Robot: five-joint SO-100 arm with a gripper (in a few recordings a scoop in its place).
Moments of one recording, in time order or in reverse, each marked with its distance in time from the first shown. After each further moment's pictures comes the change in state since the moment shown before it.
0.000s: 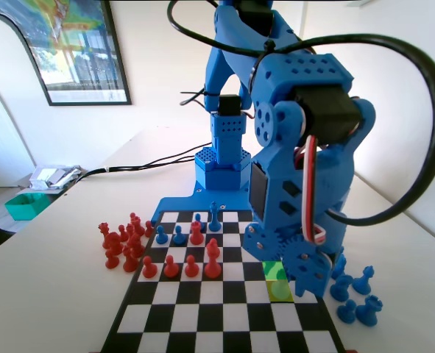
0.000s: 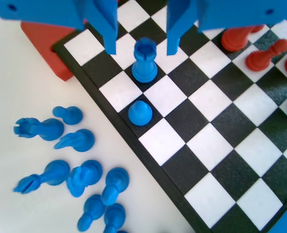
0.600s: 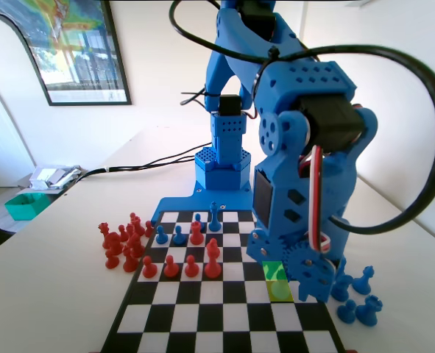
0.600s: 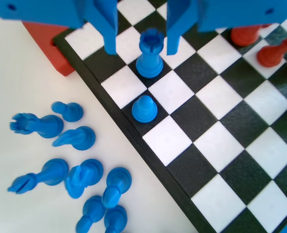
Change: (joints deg) arm -0.7 -1.1 0.4 -1.9 0.0
